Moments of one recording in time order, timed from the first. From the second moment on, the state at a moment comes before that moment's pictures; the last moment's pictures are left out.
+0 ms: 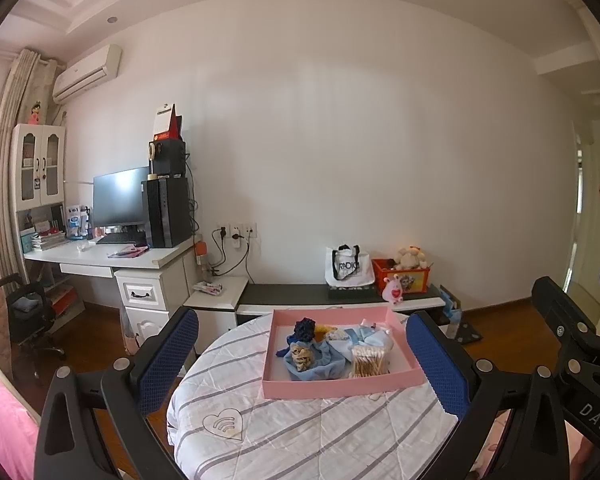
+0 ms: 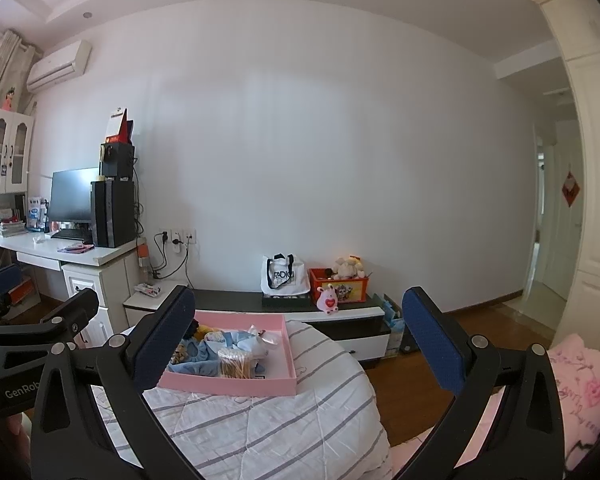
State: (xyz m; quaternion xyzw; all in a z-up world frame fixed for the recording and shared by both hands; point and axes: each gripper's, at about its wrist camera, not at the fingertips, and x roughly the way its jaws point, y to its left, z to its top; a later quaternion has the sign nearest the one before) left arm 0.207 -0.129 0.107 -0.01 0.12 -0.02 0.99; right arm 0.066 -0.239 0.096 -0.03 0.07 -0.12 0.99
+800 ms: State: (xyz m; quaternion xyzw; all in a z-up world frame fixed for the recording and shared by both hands) left arm 0.203 -0.134 0.100 -0.01 0.12 -0.01 0.99; right arm 0.065 -0.239 0.097 -0.03 0.07 -0.12 0.99
